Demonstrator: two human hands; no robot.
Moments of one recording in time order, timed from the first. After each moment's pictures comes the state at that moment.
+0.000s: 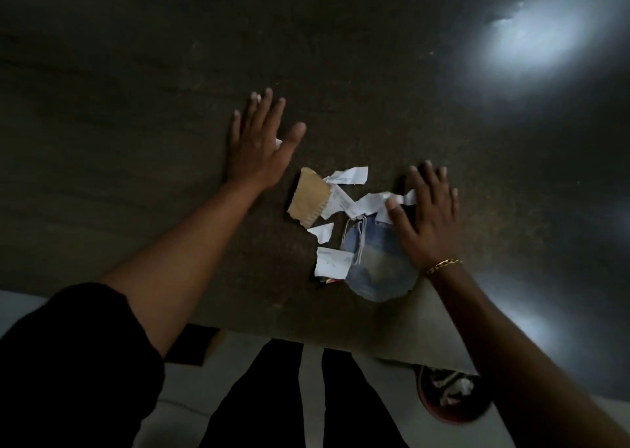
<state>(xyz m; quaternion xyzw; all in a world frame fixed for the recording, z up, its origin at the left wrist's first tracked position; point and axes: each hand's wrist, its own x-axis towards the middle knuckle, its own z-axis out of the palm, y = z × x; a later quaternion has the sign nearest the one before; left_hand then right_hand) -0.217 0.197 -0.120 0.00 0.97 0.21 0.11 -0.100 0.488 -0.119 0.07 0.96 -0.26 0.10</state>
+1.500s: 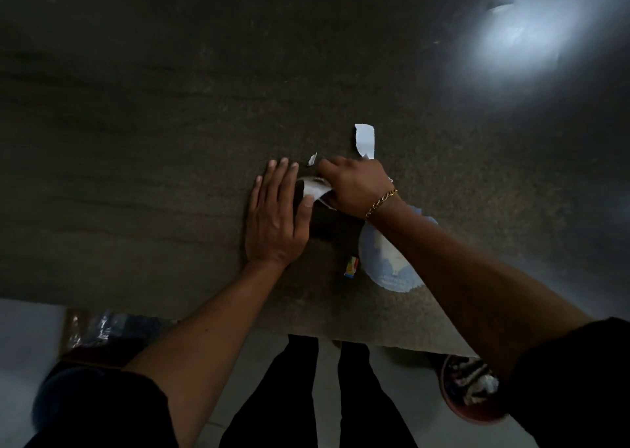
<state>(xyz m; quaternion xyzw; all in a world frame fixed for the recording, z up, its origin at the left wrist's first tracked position) -0.095 0.199 -0.140 0.05 0.97 0.24 -0.06 -0.168 0.375 -0.117 -0.27 0.94 -0.19 0.03</state>
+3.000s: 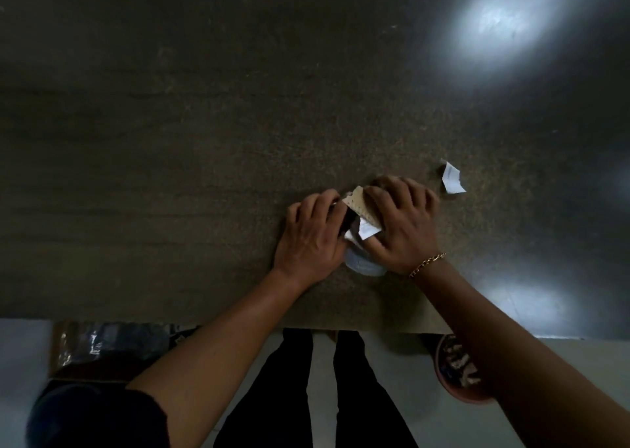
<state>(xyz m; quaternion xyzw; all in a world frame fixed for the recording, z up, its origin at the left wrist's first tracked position) -0.056 0.276 -0.145 0.24 0.96 0.14 -0.03 -0.049 0.474 -0.123 -0.09 0.98 -0.16 0.00</state>
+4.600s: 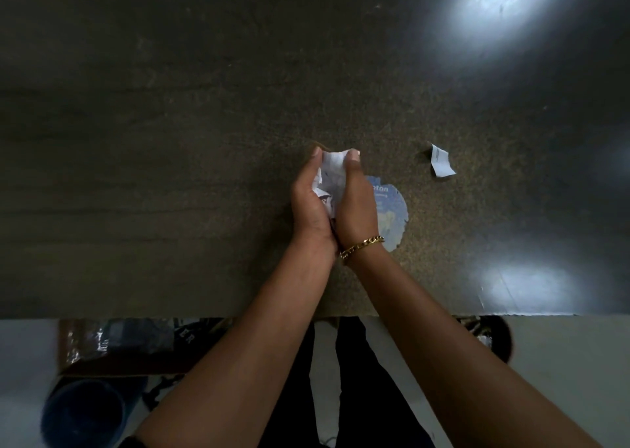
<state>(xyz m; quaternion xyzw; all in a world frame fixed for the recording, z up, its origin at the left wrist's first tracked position) -0.087 0.336 -0.058 -0.35 0.44 0.80 0.21 -0.071 0.379 -0.059 0.35 0.57 -0.74 0.09</state>
